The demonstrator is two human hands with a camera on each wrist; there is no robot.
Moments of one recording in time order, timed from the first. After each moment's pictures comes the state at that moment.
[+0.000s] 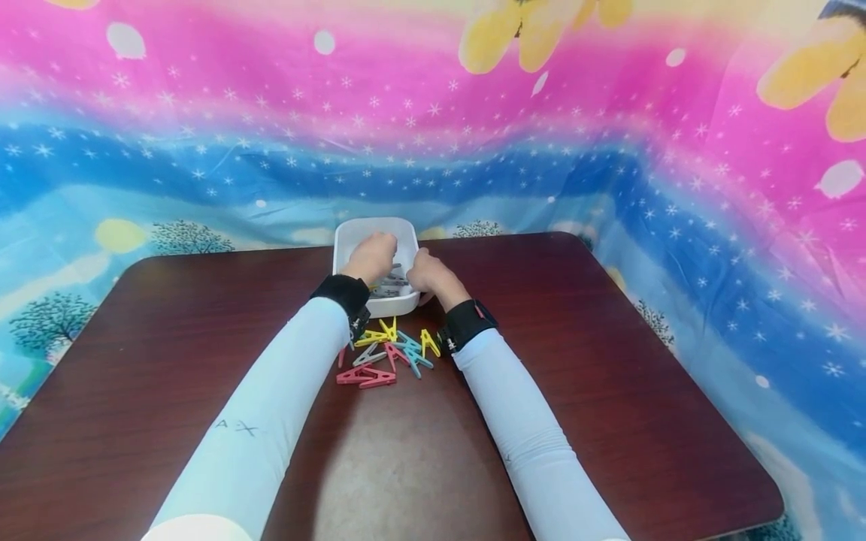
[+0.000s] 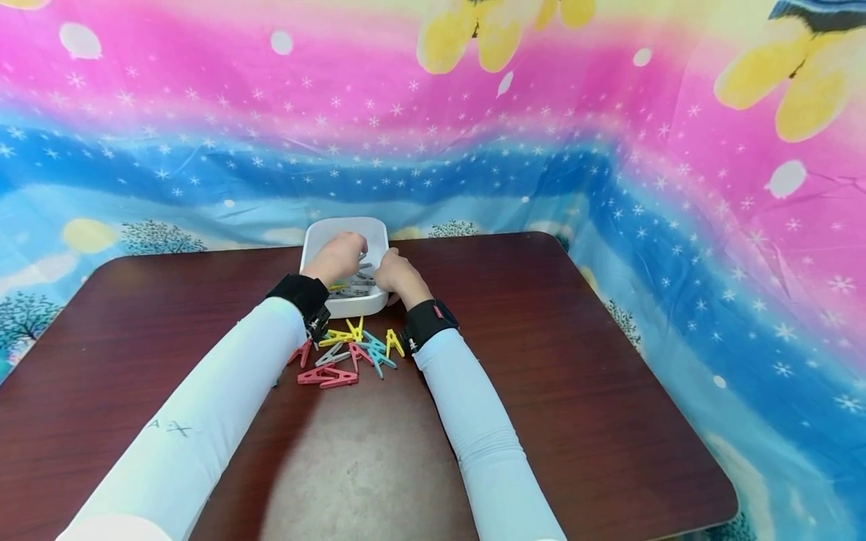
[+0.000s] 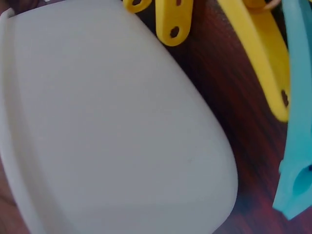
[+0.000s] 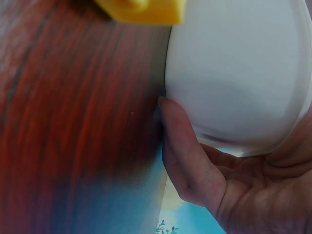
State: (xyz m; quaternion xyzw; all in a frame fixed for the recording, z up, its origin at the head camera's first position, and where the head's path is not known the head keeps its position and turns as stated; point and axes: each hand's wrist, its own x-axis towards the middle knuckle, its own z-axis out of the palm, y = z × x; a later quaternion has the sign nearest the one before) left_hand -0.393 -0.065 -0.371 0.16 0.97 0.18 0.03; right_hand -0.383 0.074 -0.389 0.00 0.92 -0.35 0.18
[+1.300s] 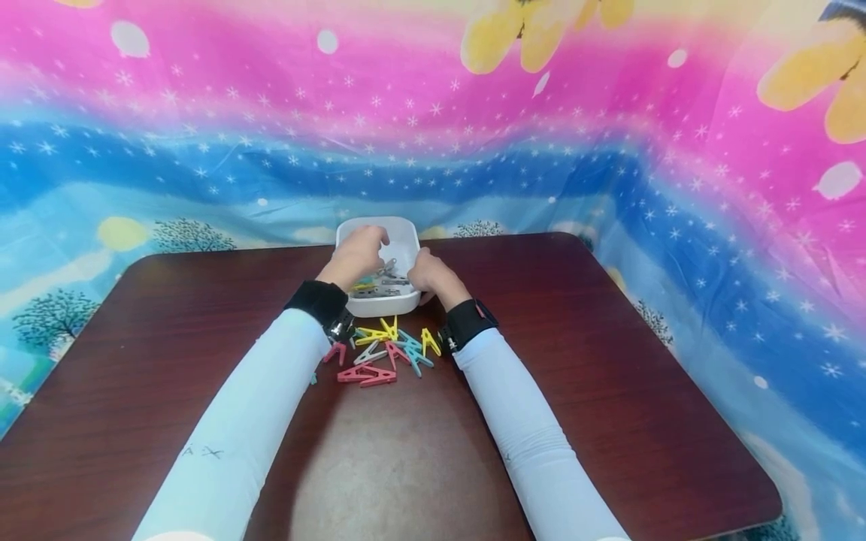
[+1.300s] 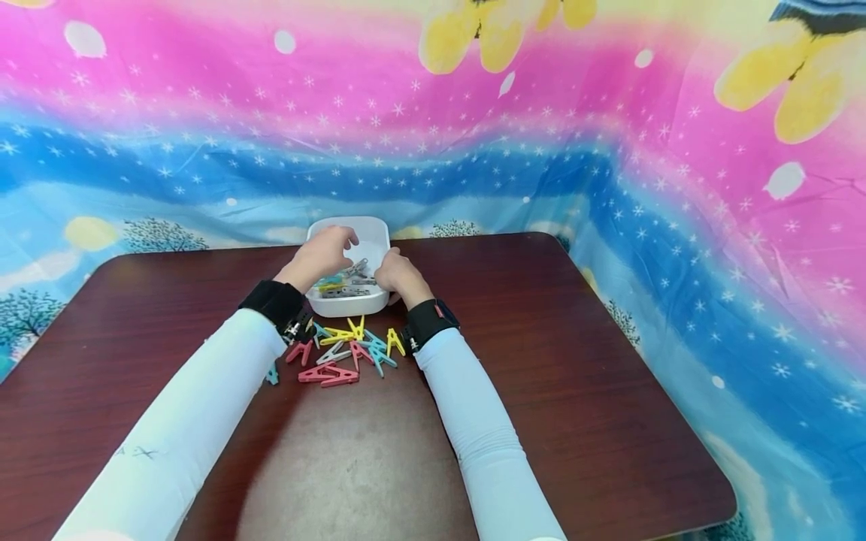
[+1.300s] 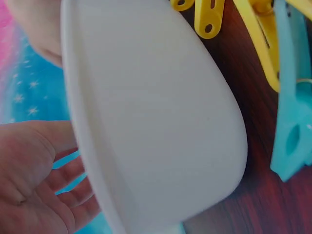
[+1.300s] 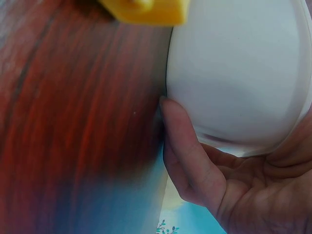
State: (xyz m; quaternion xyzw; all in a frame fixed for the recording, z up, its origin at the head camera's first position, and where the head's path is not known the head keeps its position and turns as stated) left_hand -0.376 -0.088 -0.354 0.14 0.97 0.20 0.02; right_hand -0.383 0.074 -0.389 0.00 0.92 -0.35 0.18
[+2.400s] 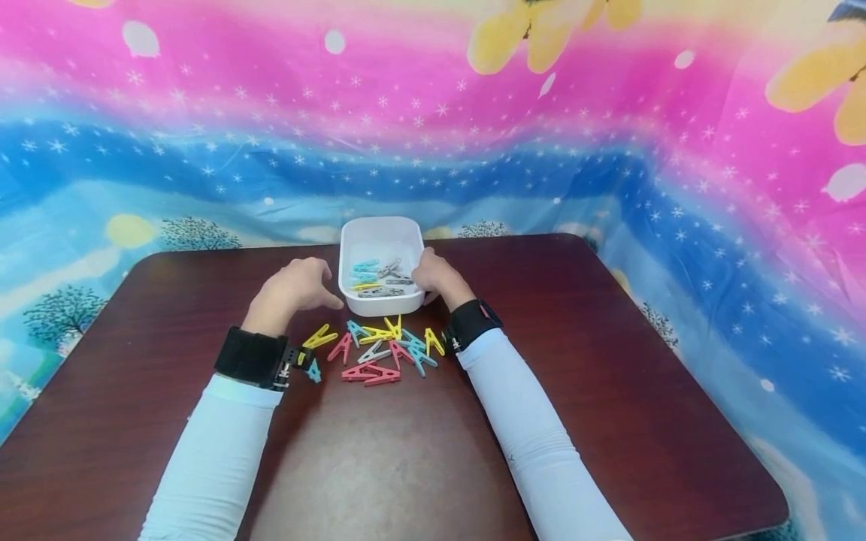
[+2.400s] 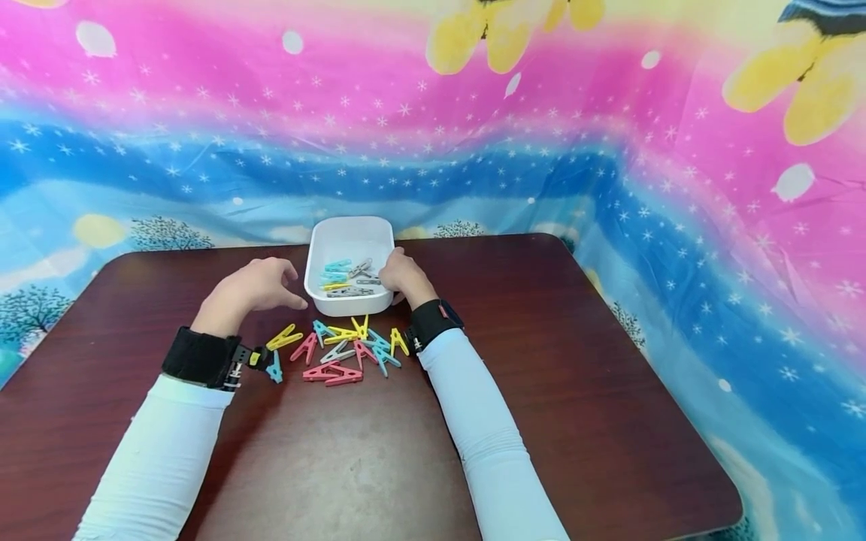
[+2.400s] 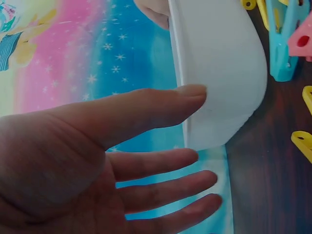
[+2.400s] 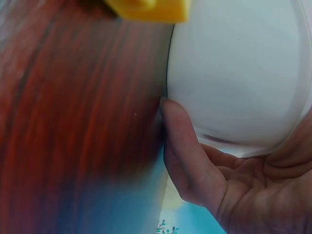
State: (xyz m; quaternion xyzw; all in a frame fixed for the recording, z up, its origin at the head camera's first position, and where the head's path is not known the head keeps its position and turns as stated) left_hand -0.288 -0.165 -0.340 0.04 0.98 0.19 0.10; right_hand -0.381 0.073 -0.392 0.00 0.92 -0.36 0.17
